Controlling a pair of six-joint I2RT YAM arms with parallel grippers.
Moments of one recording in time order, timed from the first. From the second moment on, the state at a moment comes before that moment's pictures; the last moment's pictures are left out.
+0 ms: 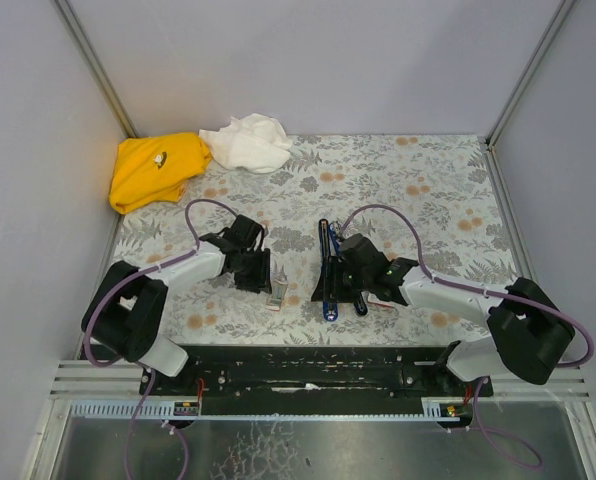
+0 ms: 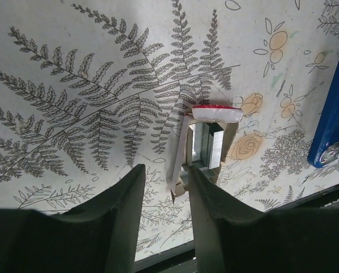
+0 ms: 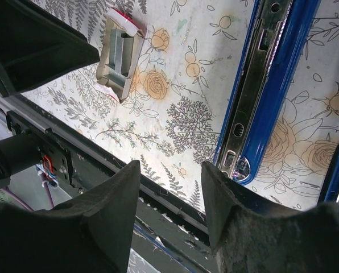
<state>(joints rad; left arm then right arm) -0.49 1.52 0.81 -0.48 0.23 -0.47 0.82 1.39 0.72 -0.19 -0.20 0.83</state>
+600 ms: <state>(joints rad) -0.52 1.53 0.81 -0.47 0.23 -0.47 0.82 1.35 0.72 -0.21 -0.17 0.83</state>
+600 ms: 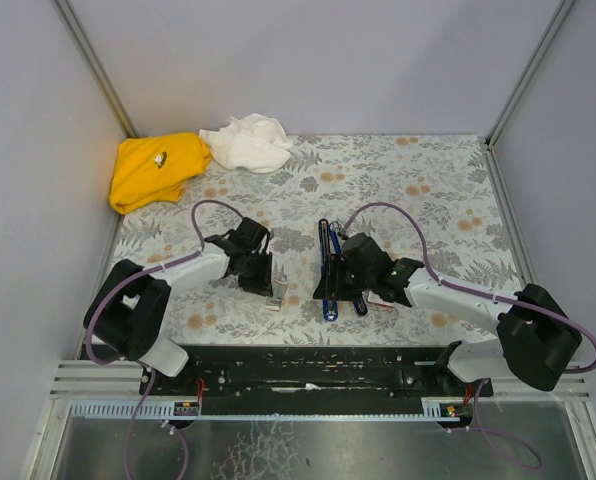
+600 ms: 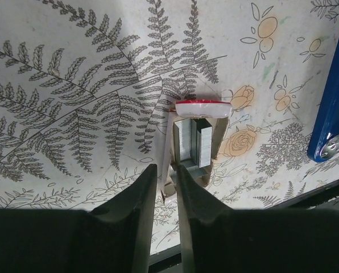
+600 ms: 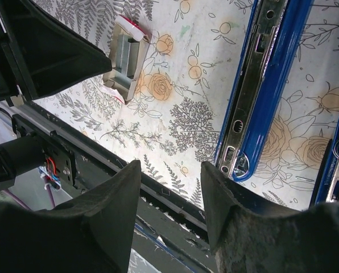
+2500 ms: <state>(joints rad) -0.26 1.04 0.82 -0.42 -0.07 -0.49 1.02 1.99 1.37 -0.42 0.02 0.15</state>
